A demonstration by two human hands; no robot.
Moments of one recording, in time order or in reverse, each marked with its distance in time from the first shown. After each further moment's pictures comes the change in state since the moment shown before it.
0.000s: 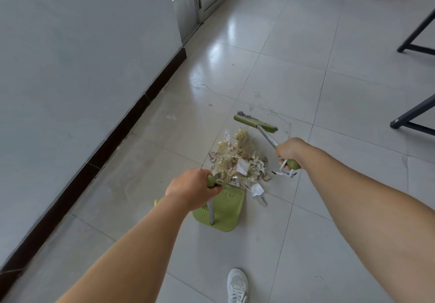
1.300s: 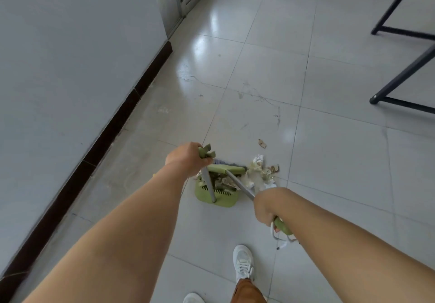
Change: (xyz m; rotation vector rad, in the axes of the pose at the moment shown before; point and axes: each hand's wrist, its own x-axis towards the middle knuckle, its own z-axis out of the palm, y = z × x) left_hand 0.002 -0.040 0.011 -0.041 0.044 -0.012; right_hand -0.144 0.050 0.140 -1.151 -0.505 -0.214
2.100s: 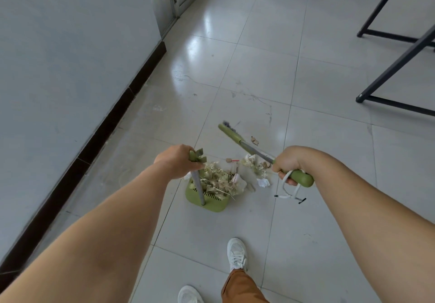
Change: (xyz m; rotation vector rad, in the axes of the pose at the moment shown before) left_hand -0.036 -0.016 0.000 0.045 -0.069 0.083; right_hand -0.059 0.066 -0.008 0.858 0.213 0.244
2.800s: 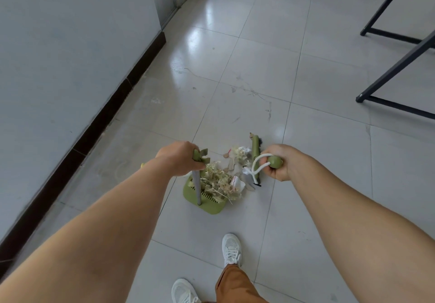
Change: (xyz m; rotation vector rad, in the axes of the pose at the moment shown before) left_hand -0.007 0.014 -0.002 0.104 -0.046 0.048; right_hand 0.040 -0.005 0.016 1.298 -0.138 0.086
